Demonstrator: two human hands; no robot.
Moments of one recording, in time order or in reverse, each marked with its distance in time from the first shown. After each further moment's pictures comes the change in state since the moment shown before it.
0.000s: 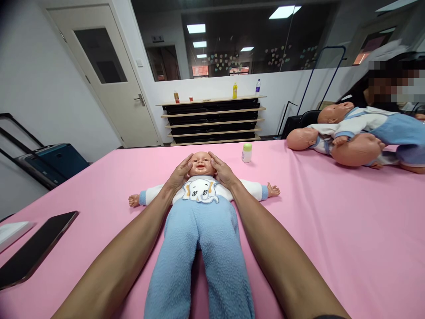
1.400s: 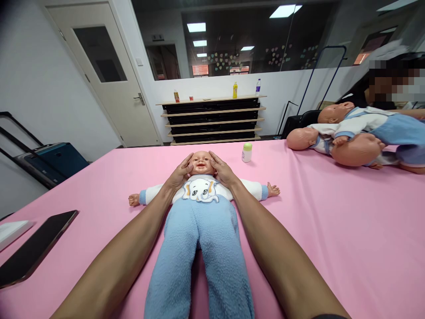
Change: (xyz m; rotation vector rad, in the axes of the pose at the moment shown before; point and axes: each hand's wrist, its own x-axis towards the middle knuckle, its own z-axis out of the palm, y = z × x) left_hand 0.002 -0.002 -0.003 -0.051 -0.032 0.009; right_hand 0.000 0.001 0.002 -0.007 0.022 0.002
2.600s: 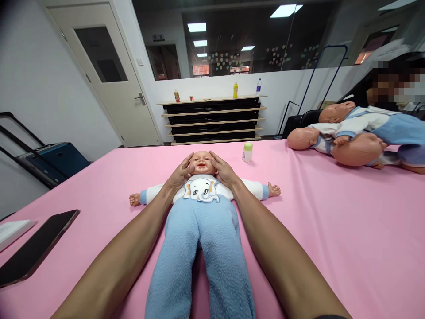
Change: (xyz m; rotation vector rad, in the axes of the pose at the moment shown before) left_hand -0.001 0.001 0.000 0.008 0.007 -0.001; right_hand 0.001 0.001 -0.004 0.005 -0.034 -0.006
